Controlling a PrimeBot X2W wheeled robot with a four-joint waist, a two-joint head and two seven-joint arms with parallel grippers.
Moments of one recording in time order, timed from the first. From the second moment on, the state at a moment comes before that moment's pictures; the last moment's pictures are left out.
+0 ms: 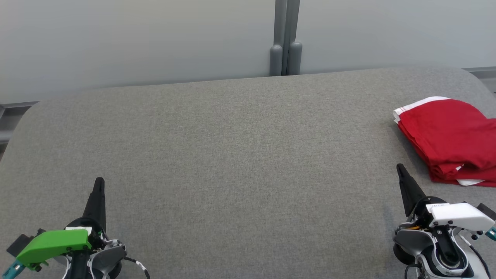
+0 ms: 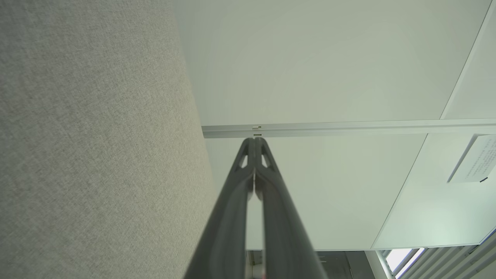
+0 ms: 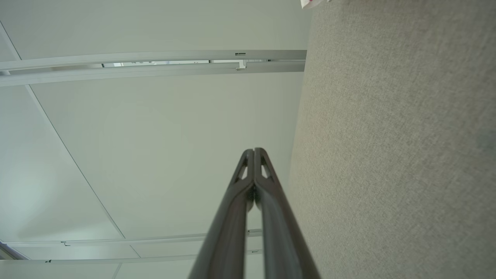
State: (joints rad) left arm -0.11 0.05 0.13 0.25 -1.61 -0.13 0.12; right arm -0.13 -0.05 -0.10 0.26 1.61 0.13 0.11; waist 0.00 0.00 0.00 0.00
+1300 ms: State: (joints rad) left arm -0.11 0.05 0.13 0.25 -1.61 -0.13 0.12; right arm -0.13 -0.05 -0.10 0.26 1.61 0.13 0.11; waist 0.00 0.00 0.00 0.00
